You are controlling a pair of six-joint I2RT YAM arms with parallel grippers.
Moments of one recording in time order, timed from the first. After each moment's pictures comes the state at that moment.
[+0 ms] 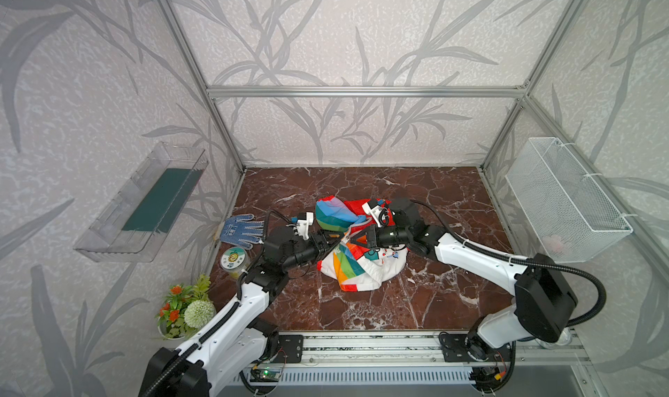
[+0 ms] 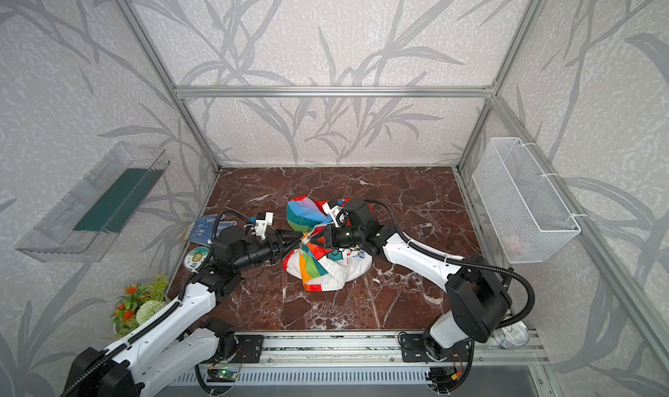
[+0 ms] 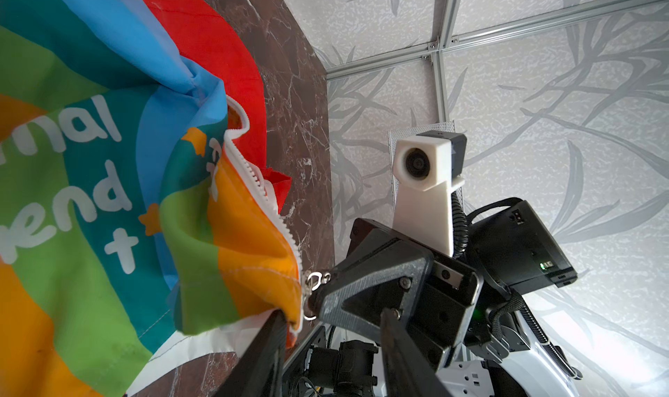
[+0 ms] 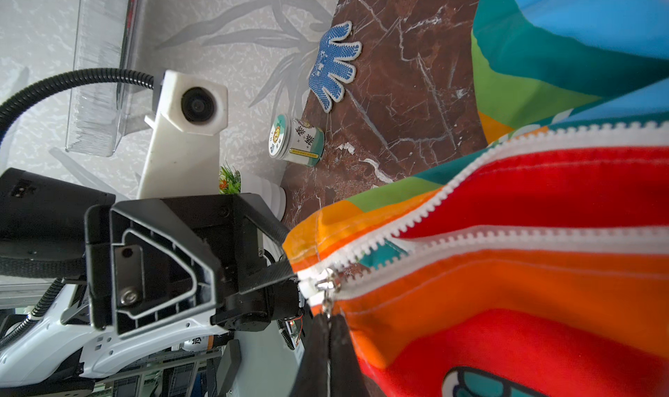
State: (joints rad) left arm -0.37 0.92 0.46 0.21 0.62 -1.21; right arm 0.72 1.52 1.00 -0.03 -0.65 0.78
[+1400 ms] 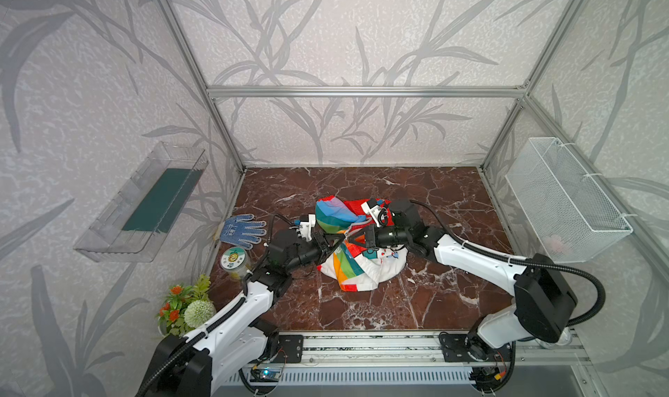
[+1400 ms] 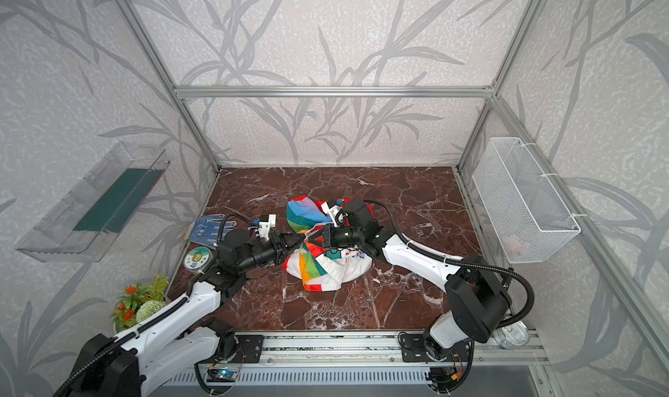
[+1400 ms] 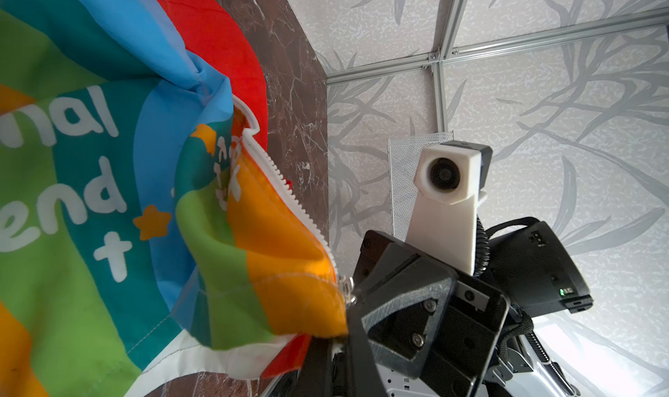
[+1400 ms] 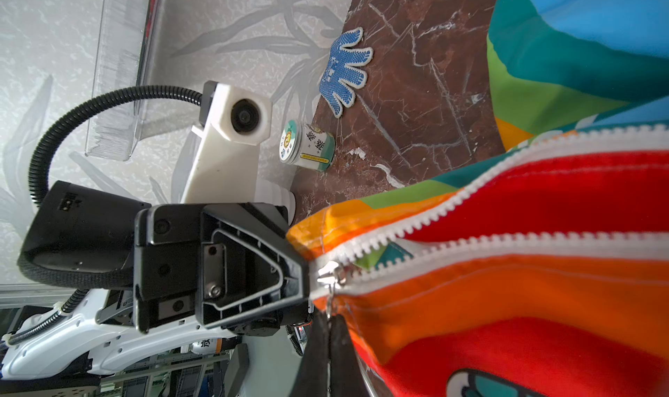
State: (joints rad) left arm -0.41 0.97 0.41 0.33 0.57 -1.28; right arm 0.73 1.52 0.99 0.03 -0.65 0.82
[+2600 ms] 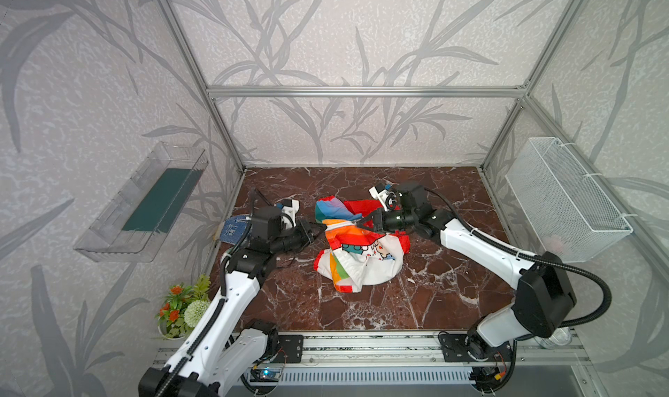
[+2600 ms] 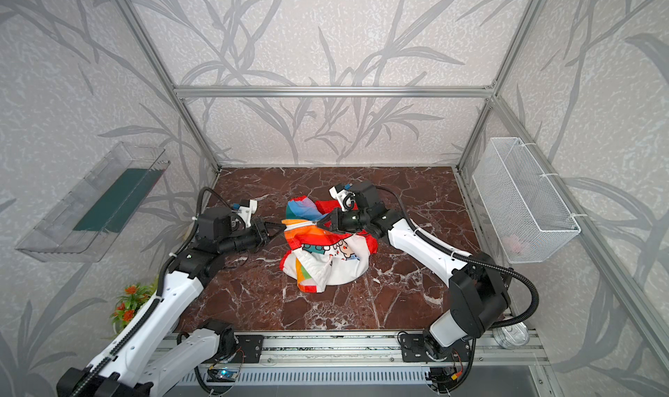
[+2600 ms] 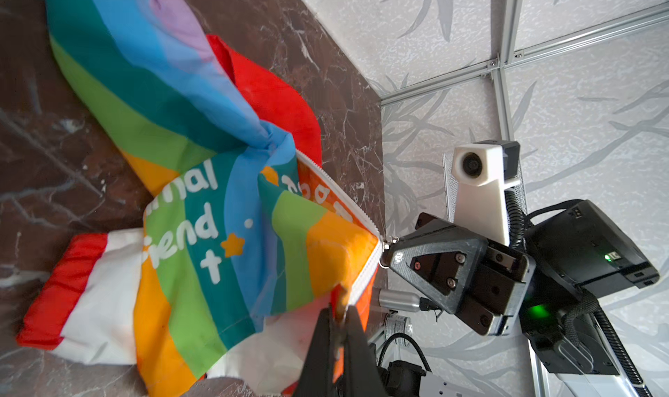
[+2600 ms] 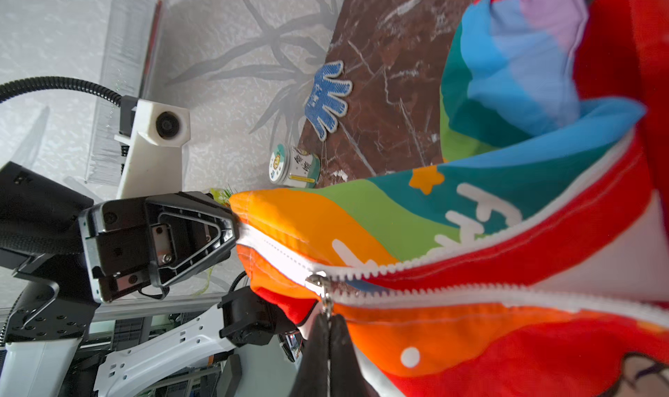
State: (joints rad) left arm -0.20 0.98 0.84 -0.36 0.59 -0.87; right arm 0.59 1.54 1.21 -0.22 -0.68 0.71
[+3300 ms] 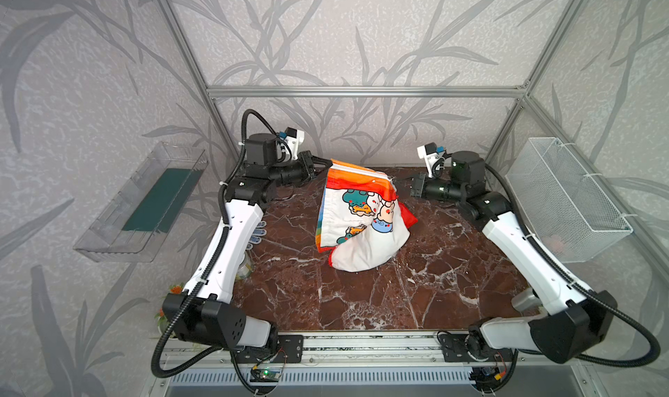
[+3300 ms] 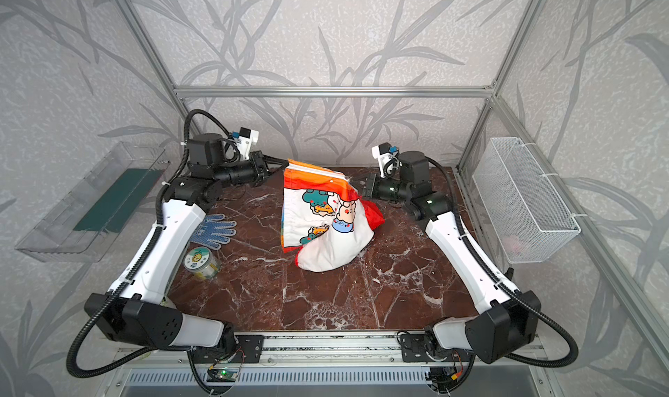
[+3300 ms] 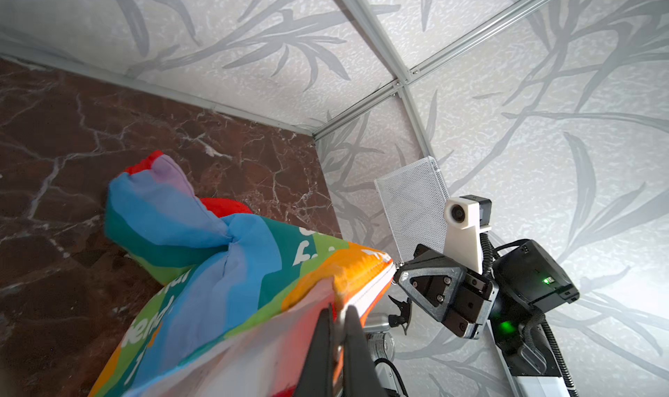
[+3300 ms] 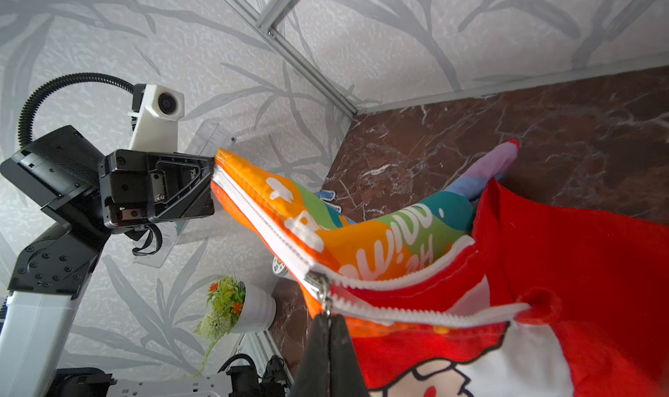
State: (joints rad) left arm -0.14 1.44 1.62 -0.51 0.77 -0.71; right arm 0.33 1.34 1.37 -0.36 -0.63 0.62
